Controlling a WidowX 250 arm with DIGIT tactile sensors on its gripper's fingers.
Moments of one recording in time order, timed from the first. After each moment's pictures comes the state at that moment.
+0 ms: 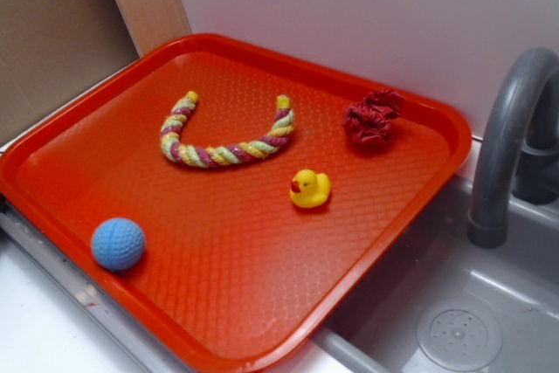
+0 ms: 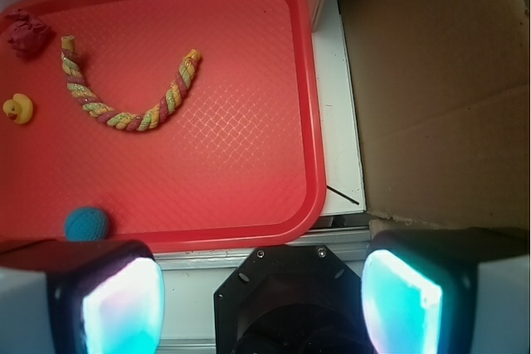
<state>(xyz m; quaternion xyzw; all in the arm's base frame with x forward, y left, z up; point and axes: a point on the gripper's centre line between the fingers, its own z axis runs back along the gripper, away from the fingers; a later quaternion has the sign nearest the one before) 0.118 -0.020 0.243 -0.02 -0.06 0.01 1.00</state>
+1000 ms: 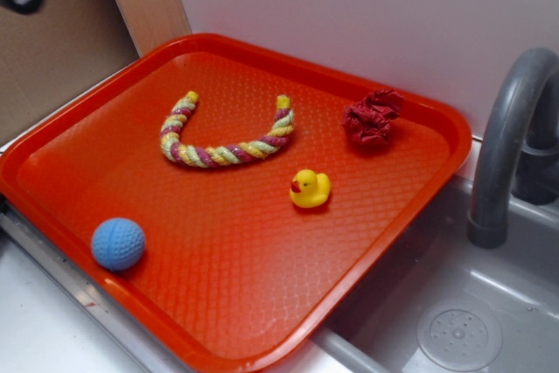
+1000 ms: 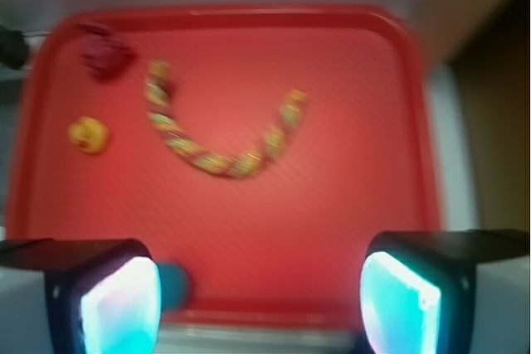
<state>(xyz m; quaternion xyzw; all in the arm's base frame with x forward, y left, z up) 0.158 -0.137 0.206 -0.06 -0.11 -0.06 0.99</state>
